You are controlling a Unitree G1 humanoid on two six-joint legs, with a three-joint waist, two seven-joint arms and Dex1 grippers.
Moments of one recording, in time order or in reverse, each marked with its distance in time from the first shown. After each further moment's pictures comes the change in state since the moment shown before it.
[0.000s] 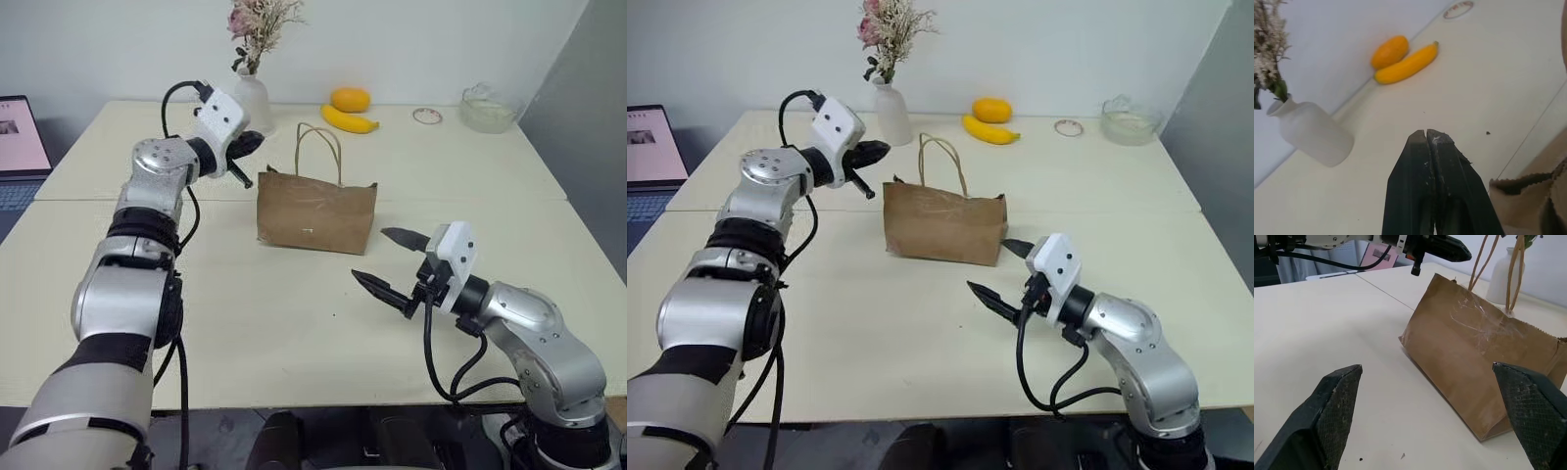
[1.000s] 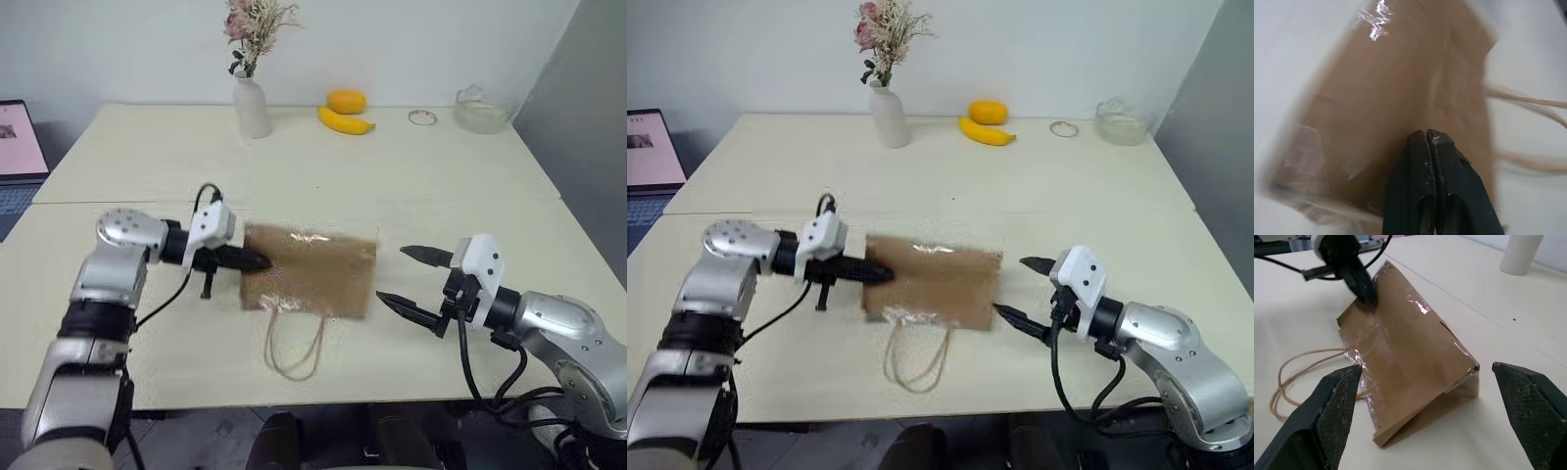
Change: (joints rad) left arm 0.818 0.250 0.074 -1.114 -0.326 0.436 -0.742; right arm 0.057 -0.240 -0.057 0.006 0.169 -0.006 0.086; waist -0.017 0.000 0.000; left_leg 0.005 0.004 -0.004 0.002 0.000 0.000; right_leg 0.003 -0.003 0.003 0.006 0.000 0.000
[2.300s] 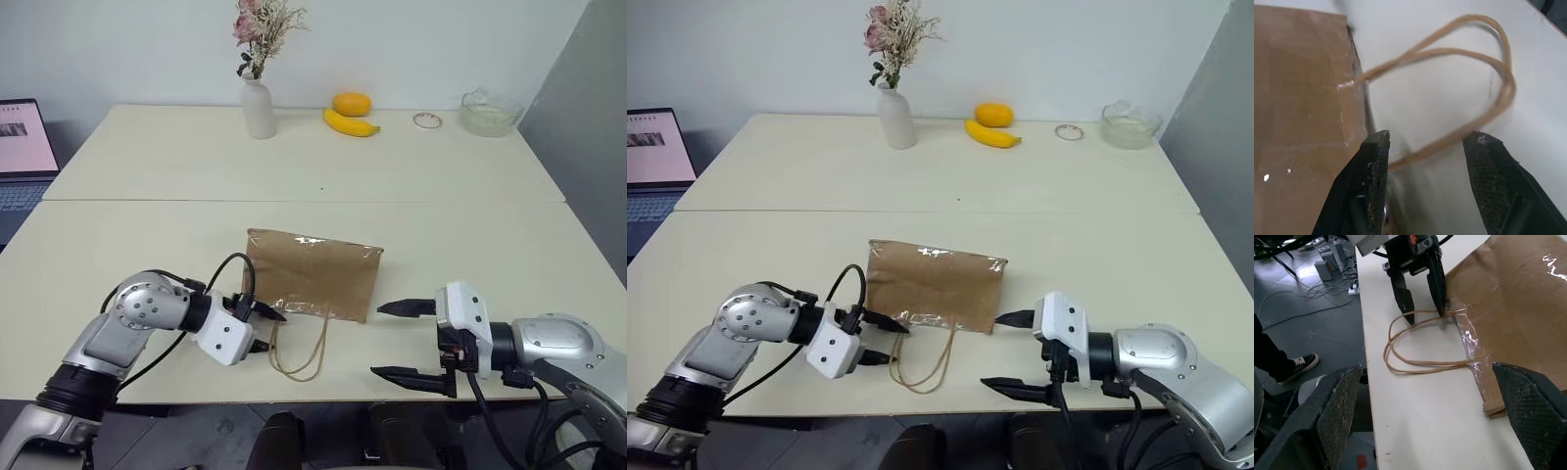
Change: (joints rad) left arm 0.169 0.061 -0.175 -0.071 0.225 -0.765 0.197; right arm 0.082 -0.182 0.091 -0.087 0.129 0.010 0.138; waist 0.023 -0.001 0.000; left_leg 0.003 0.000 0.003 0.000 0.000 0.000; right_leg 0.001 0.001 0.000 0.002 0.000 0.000
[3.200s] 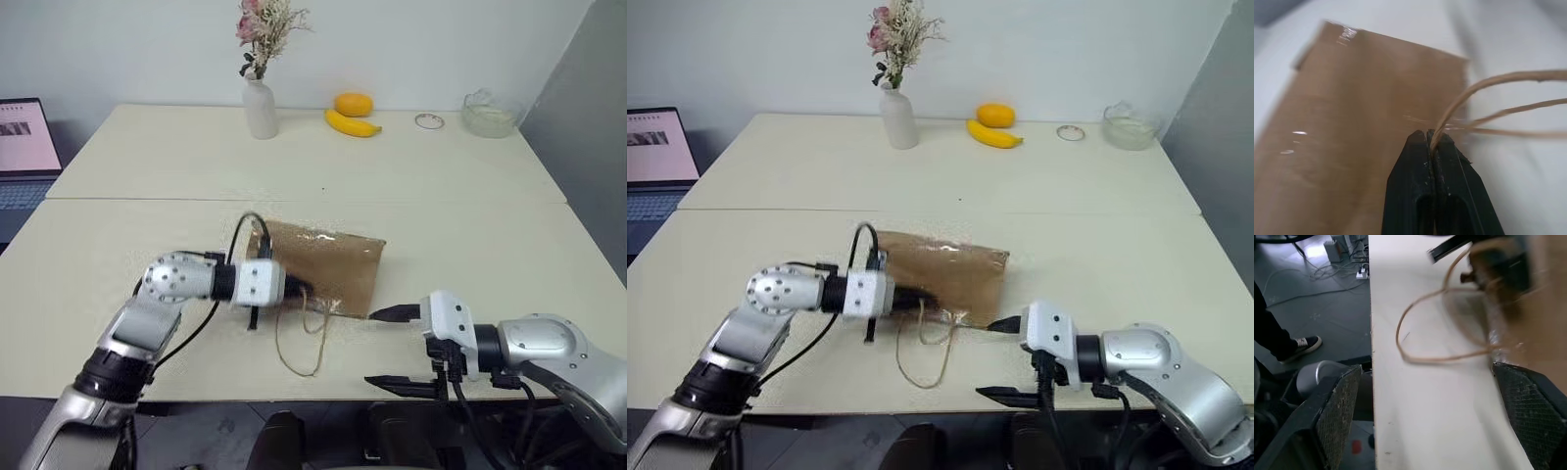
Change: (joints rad) left arm -0.168 -0.150 0.064 -0.115 -0.146 0.511 0.206; right arm -0.067 -0.009 0.143 0.028 -0.127 -0.068 0.030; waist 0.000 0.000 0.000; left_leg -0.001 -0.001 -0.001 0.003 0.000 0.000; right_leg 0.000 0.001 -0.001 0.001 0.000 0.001
